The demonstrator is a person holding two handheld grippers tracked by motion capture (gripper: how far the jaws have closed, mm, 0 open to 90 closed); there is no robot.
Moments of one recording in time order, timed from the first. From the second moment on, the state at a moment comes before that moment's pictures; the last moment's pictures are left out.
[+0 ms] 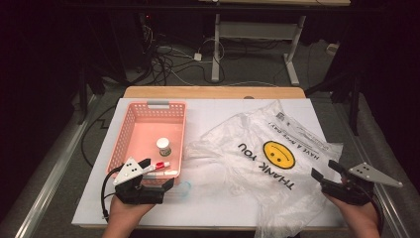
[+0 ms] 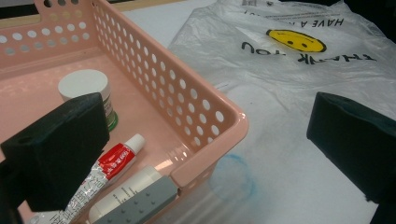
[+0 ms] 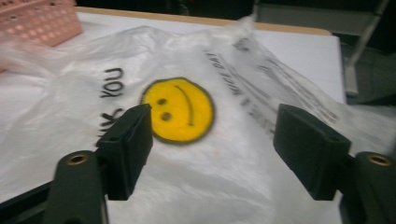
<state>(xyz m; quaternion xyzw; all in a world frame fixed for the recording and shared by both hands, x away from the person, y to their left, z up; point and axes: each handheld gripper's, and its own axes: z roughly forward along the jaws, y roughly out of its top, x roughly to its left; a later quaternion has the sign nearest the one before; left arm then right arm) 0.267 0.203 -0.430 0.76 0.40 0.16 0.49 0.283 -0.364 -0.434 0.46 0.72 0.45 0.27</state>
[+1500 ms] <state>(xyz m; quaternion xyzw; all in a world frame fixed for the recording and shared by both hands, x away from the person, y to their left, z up) 0.264 0.202 -0.427 0.76 0.39 0.16 0.49 0.329 -0.202 -0.442 0.31 0.83 0.43 0.18</state>
